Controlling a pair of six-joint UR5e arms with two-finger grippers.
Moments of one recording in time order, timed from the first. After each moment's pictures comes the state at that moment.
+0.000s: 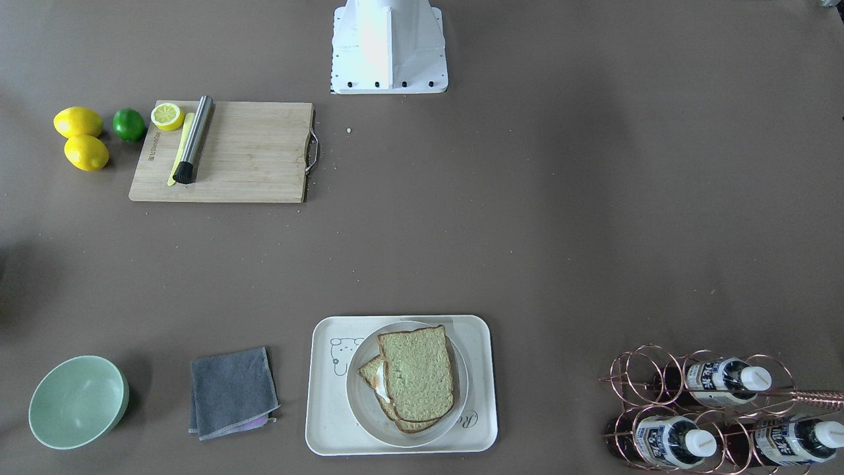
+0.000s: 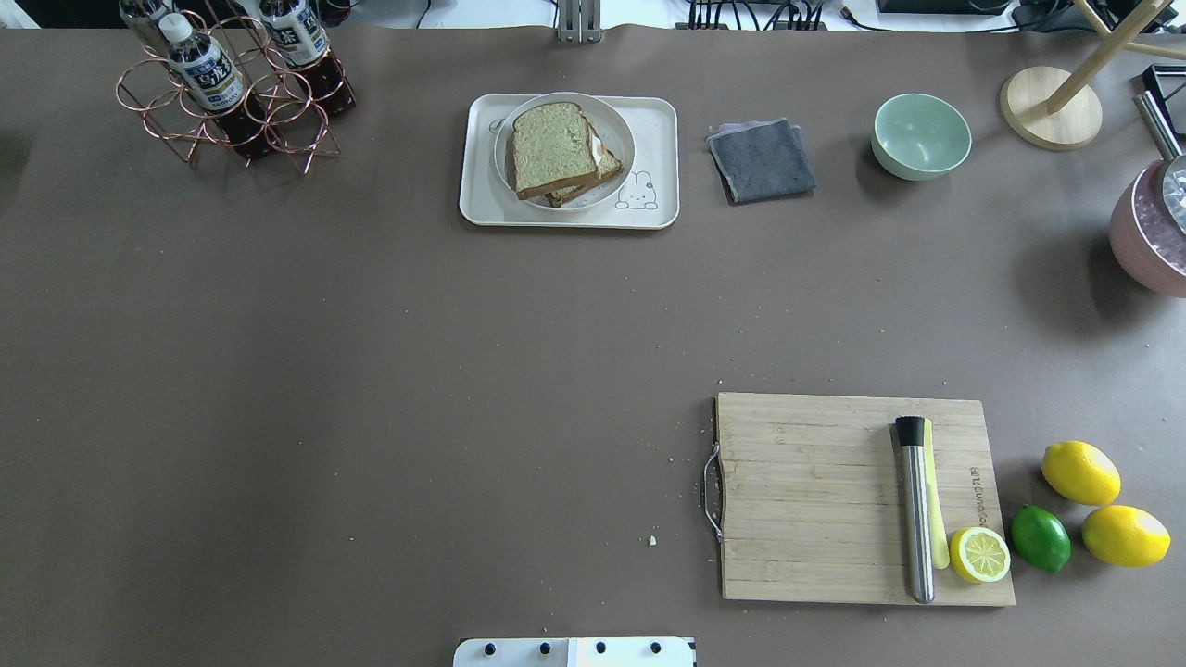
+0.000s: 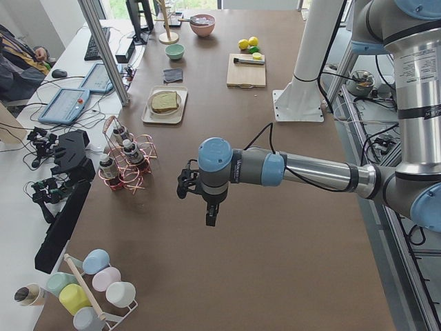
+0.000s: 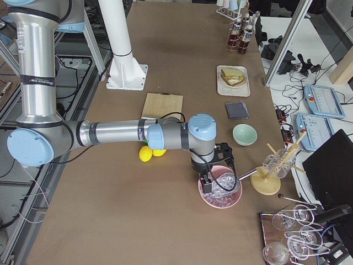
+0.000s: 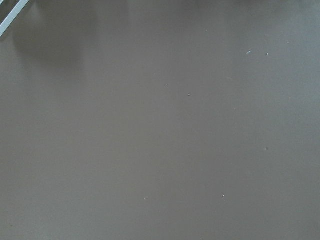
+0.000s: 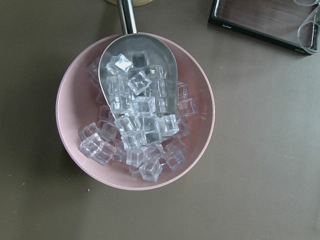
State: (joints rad) left arm -1.56 -1.36 -1.94 -1.51 -2.40 0.02; right arm 1.61 -1.60 1.72 -1.58 2.22 -0.20
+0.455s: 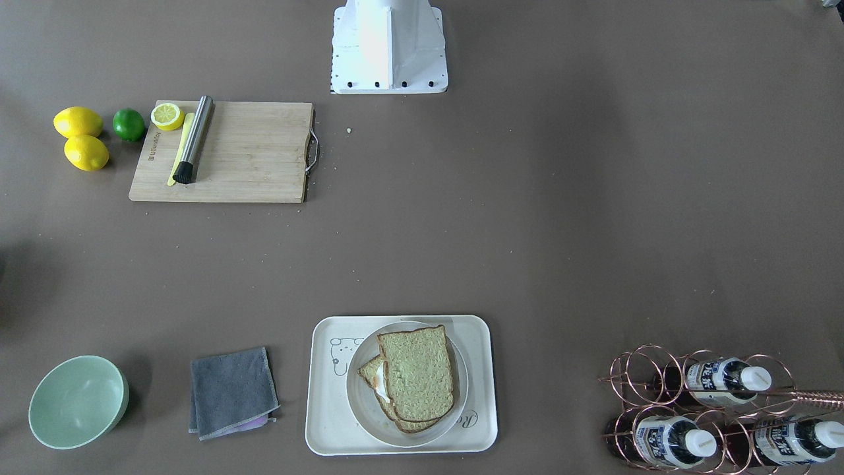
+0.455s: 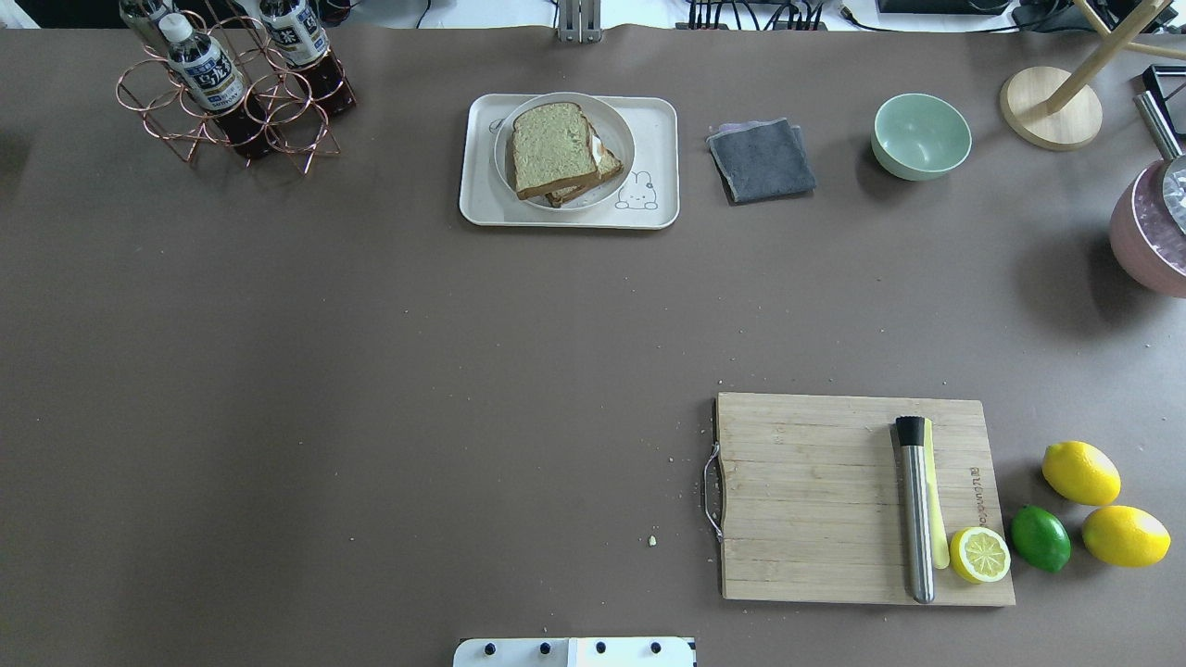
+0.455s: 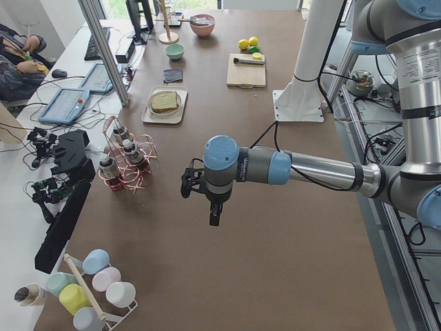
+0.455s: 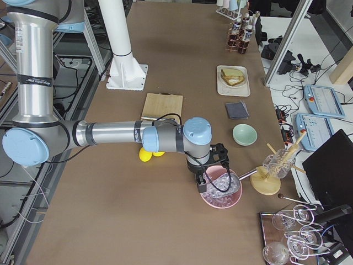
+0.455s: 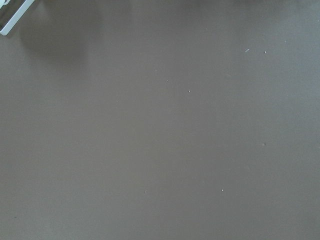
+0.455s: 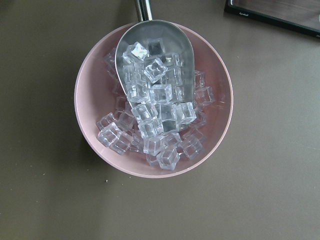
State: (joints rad) left arm -1.57 -1.34 -1.96 -1.51 -2.39 0.02; right arm 1.62 -1.64 1.73 -1.57 2.27 -0.20
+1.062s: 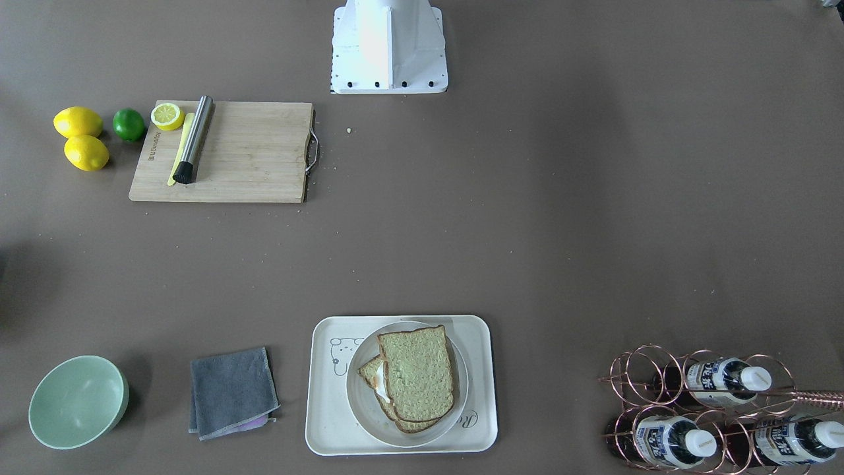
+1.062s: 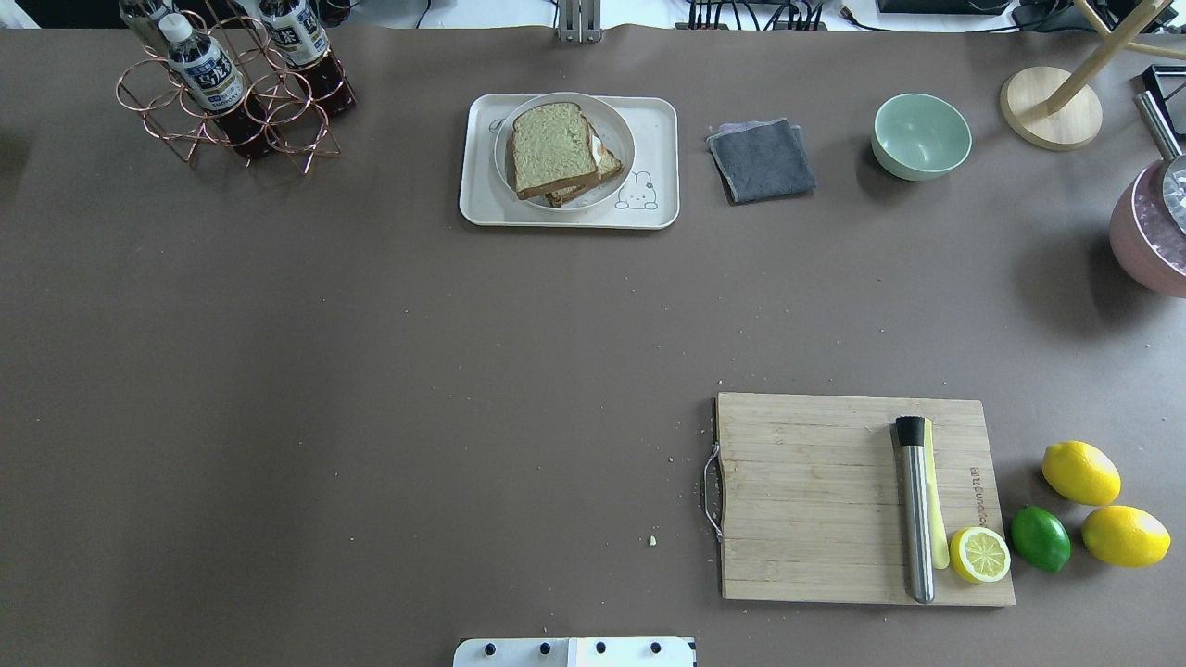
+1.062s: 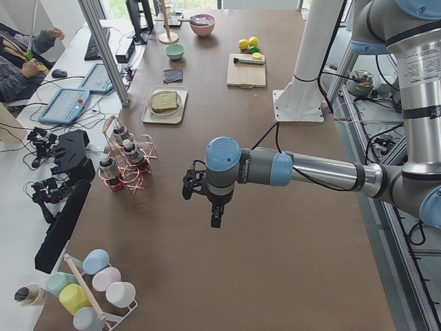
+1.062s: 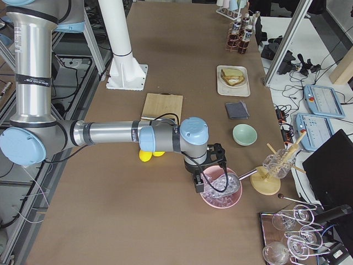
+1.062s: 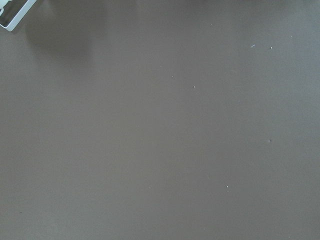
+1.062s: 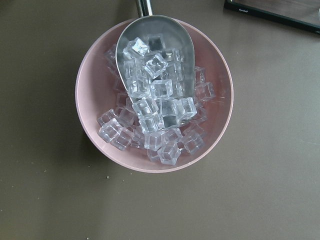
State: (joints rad) left arm -1.57 -1.33 -1.95 -1.52 -2.38 0.03; right arm 1.62 -1.66 1.75 -1.57 2.27 -0.20
